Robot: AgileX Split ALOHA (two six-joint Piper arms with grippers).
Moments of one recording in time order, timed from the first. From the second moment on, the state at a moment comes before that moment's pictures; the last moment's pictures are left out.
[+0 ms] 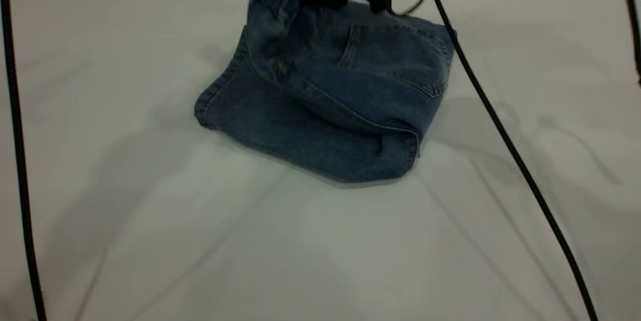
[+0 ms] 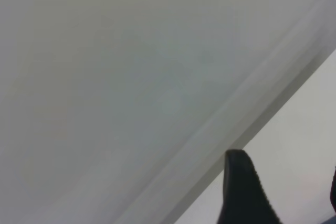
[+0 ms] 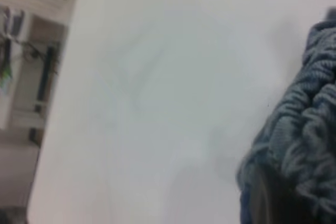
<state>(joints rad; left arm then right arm) -0.37 1.70 -1.48 -0.72 0.29 1.11 0.37 2.20 -1.32 1.75 0.61 -1.13</state>
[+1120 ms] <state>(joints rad) -0.37 1.65 -1.48 -0.71 0.37 1.12 0.37 2.15 -1.36 1.63 0.83 -1.09</state>
